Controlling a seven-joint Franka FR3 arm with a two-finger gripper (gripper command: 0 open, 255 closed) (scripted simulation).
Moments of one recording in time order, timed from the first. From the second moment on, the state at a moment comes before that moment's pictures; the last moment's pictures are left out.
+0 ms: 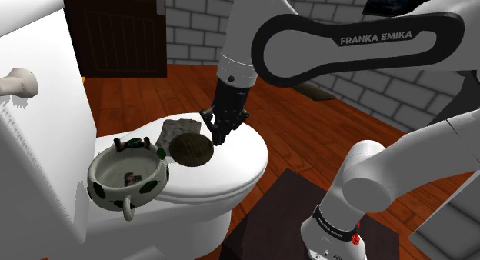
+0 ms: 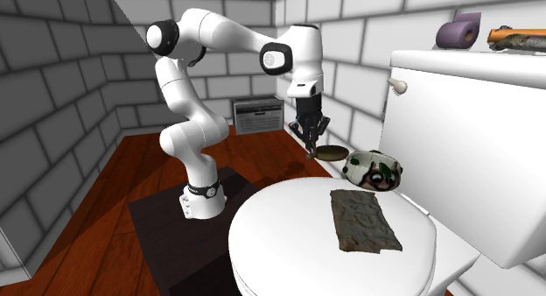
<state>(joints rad) 0.05 -0.60 0.43 -2.43 0.26 1.97 0.71</state>
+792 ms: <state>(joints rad) 0.04 -0.61 0.40 -2.28 0.23 1.81 0.72</state>
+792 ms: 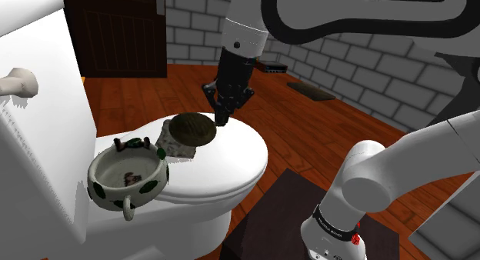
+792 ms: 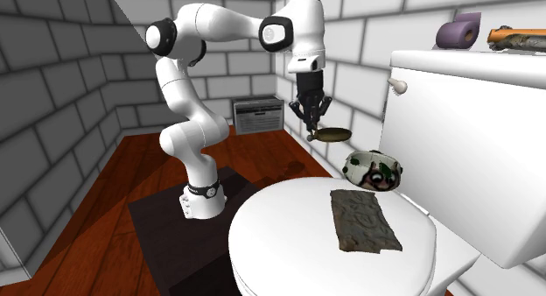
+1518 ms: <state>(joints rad) 0.02 -0.45 0.47 -2.04 0.20 1.74 0.81</state>
